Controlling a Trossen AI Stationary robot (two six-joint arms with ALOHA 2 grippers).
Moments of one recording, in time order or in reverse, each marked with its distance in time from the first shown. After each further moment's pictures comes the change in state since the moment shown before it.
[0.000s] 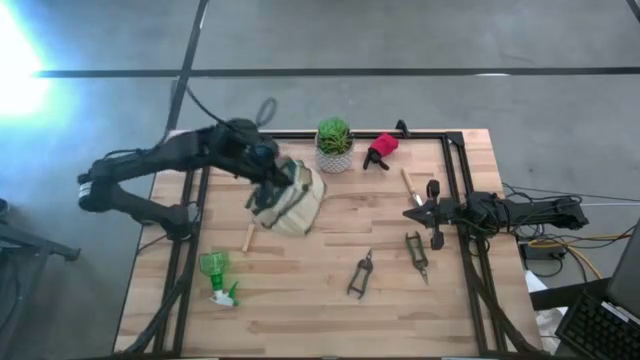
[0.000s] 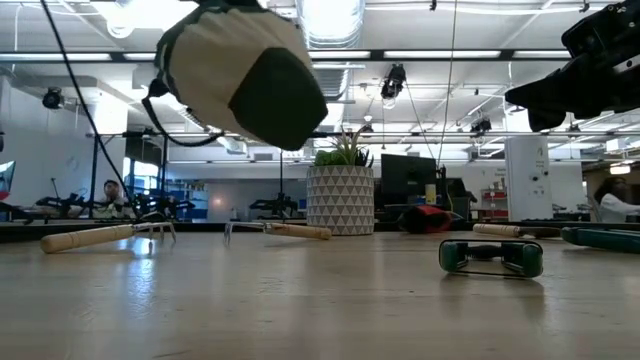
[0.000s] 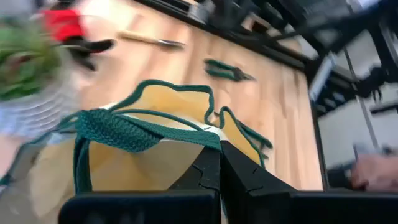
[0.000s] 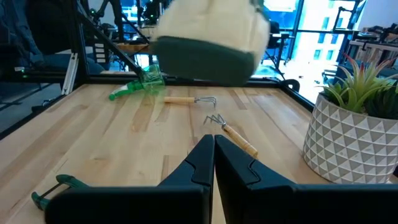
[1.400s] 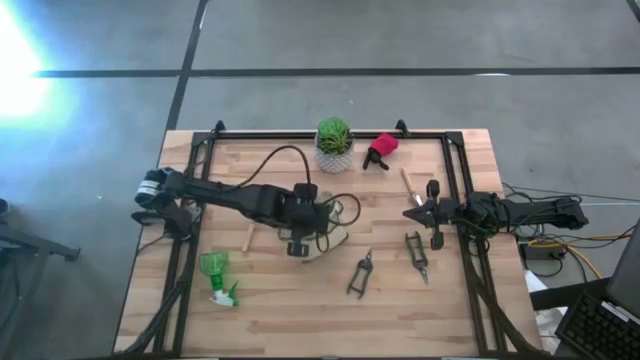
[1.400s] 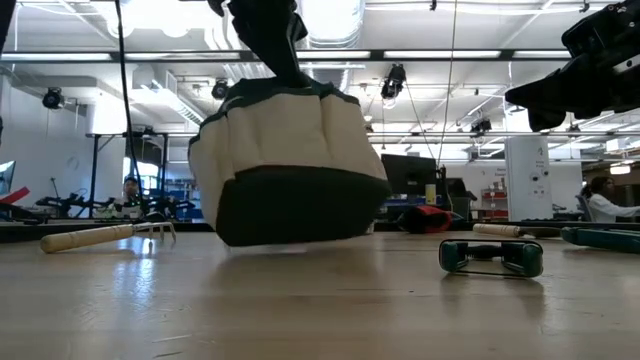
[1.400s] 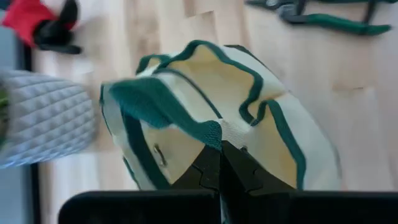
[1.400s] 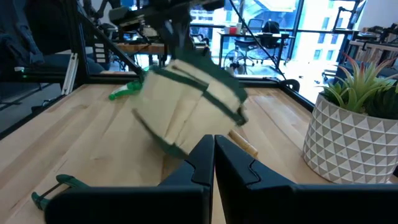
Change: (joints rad) left arm -0.370 0.497 0.279 -0.266 -0.555 0.292; right arm 0.000 0.000 0.000 0.000 0.000 0.000
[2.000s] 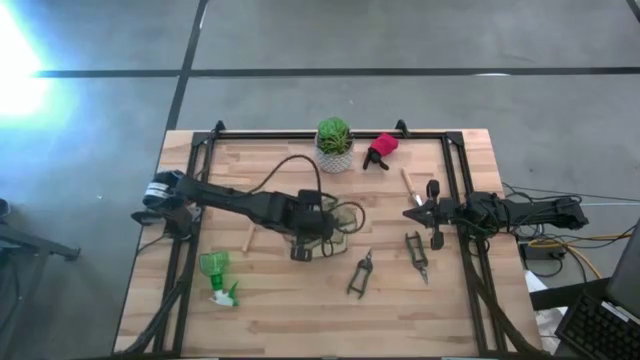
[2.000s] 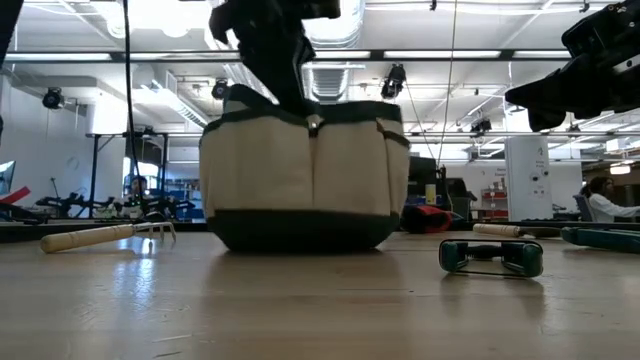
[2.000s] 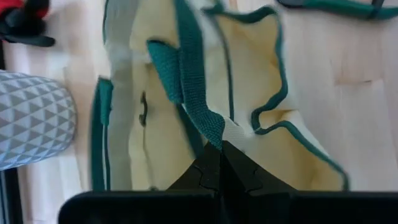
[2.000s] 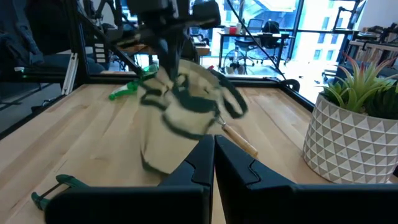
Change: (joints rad) left arm -0.024 0.075 -0.039 0.057 0.019 -0.013; right arm 0.000 0.000 0.000 0.000 0.000 0.000
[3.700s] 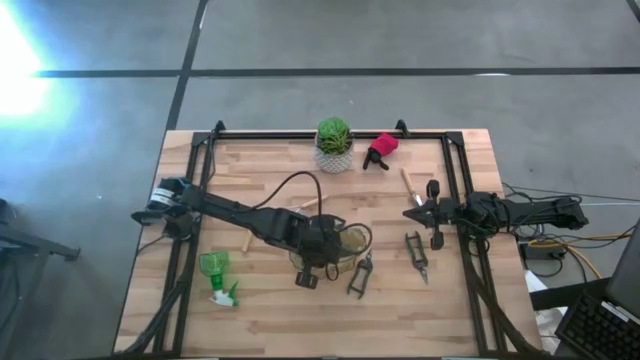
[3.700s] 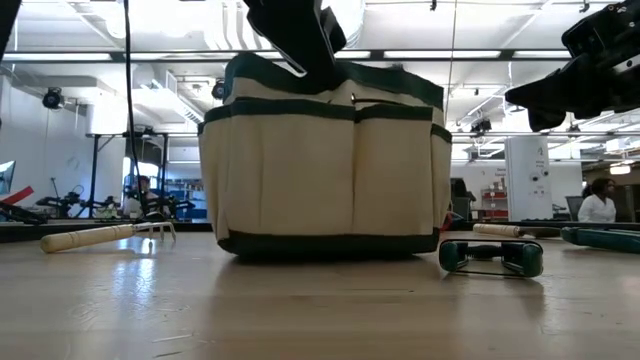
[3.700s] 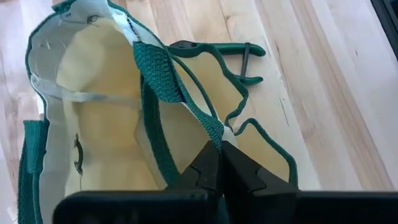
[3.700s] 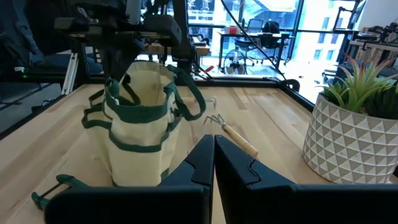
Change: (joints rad) left arm -0.080 0.038 0.017 0.180 0.244 -0.030; right arm 0.000 0.000 0.000 0.000 0.000 0.000
